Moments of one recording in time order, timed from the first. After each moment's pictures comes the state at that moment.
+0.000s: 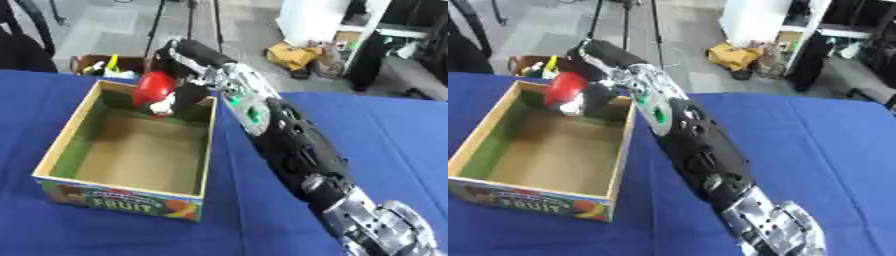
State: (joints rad) left arm -0.06 0.07 0.39 -1.98 0.01 -0.13 0.10; right arm -1.23 -0.42 0.18 -0.99 0.92 -0.28 0.23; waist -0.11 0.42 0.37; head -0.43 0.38
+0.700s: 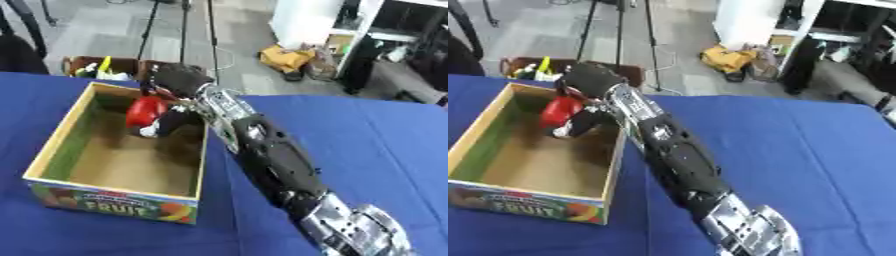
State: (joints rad) left arm -0.06 0.06 0.39 -1.98 0.02 -0.13 0.10; right arm -1.24 -0.38 0.17 -0.86 1.33 -0.32 0.06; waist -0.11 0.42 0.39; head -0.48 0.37
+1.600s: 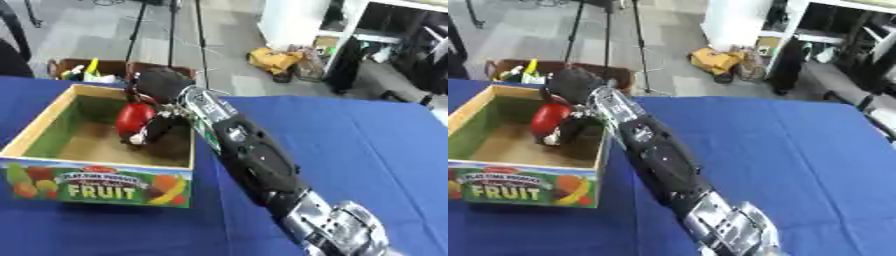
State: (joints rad) left arm -0.06 0.06 0.39 -1.97 0.02 -0.13 0.09; right arm -1.26 -0.37 0.18 -0.87 1.35 -0.41 0.21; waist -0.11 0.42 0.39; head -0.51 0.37
